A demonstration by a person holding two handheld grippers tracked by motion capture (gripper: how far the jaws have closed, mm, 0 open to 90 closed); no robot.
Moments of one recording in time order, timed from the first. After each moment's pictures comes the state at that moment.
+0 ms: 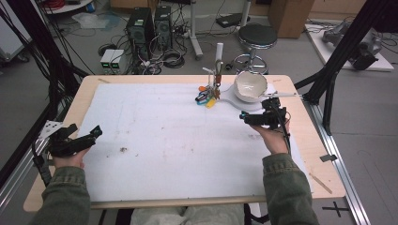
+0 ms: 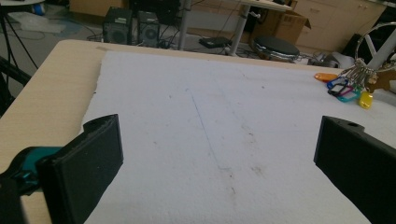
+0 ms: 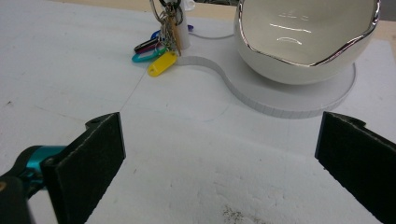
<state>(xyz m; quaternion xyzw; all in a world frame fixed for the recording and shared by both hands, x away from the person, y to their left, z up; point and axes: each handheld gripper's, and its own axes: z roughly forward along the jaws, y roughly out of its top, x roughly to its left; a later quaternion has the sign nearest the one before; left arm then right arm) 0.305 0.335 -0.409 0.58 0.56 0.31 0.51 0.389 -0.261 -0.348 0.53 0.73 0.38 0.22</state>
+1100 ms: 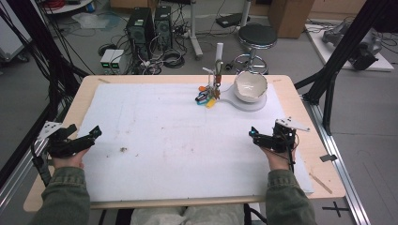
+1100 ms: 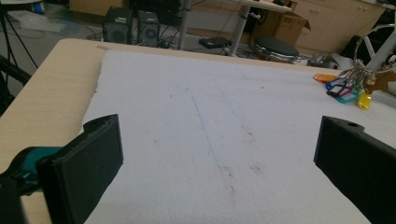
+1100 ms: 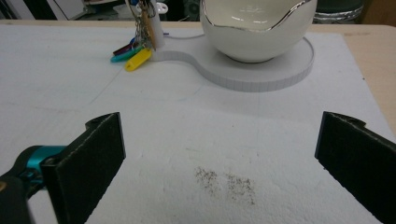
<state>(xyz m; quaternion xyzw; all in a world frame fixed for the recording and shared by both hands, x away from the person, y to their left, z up) 0.305 0.336 -0.409 0.57 0.56 0.30 0.52 0.337 -0.292 -0.403 0.53 0.67 0.43 0.29</state>
